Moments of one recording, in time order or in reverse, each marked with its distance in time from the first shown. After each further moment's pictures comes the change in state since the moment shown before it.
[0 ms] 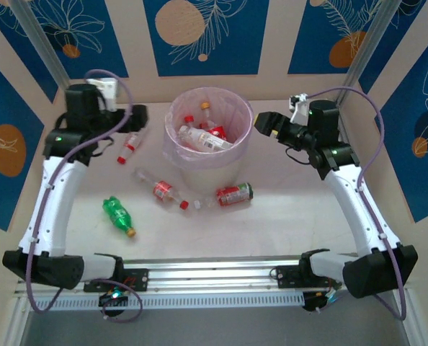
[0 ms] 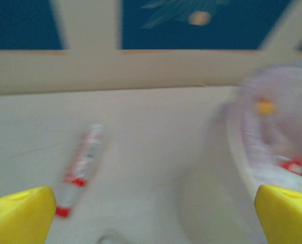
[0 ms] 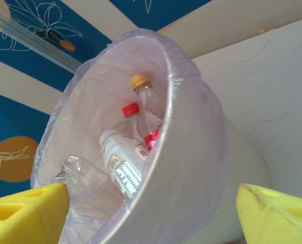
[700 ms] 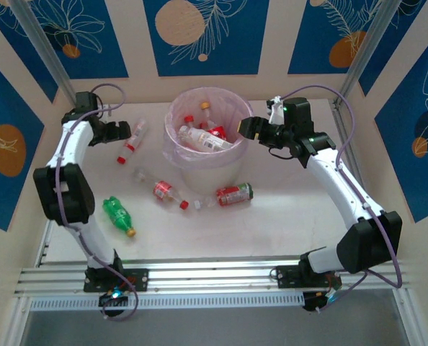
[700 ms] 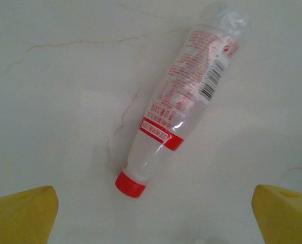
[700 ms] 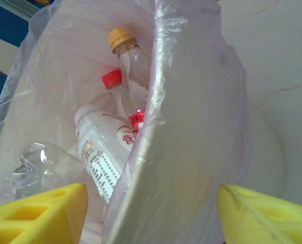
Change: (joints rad) left arm 0.232 0.585 0.026 0.020 0.042 0.084; right arm 0.087 0.168 0.037 -0.015 0.018 -0.022
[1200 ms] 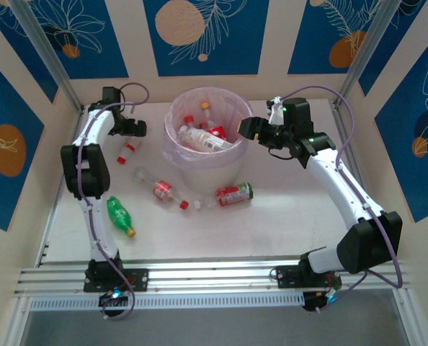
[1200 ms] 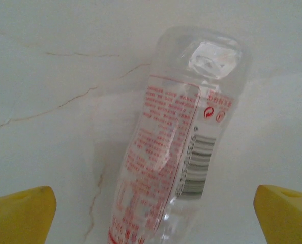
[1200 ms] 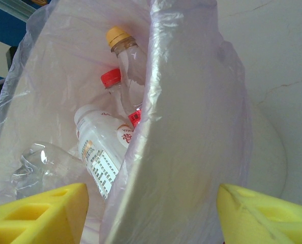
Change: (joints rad) left arm -0.094 0.377 0.353 -0.035 -0.057 0.174; right arm 0.004 -0.002 0.000 -0.008 0.007 0.019
